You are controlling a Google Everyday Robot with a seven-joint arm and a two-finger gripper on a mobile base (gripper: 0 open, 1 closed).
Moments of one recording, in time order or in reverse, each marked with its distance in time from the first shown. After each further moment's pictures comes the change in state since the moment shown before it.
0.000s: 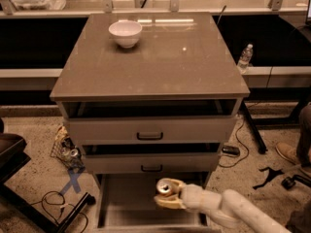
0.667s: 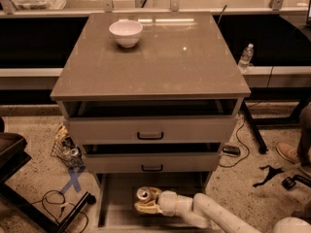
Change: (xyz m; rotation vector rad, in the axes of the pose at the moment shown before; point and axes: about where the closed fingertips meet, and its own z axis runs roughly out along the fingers) arm 0.120 -0.001 0.089 -0.090 -0.044 0.089
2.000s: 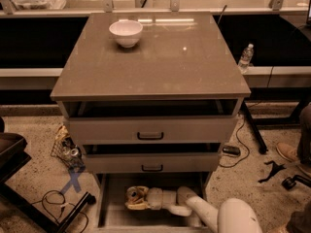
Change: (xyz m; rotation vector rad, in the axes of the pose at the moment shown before) arm 0.090 -0.048 0.053 -0.115 0.001 -0.042
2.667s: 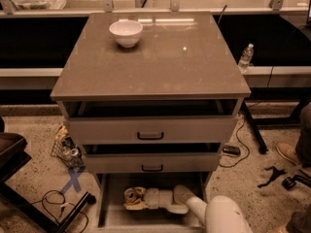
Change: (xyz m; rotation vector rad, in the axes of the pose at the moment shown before) arm 0.042 -0.012 0.011 -0.018 0.075 -0.016
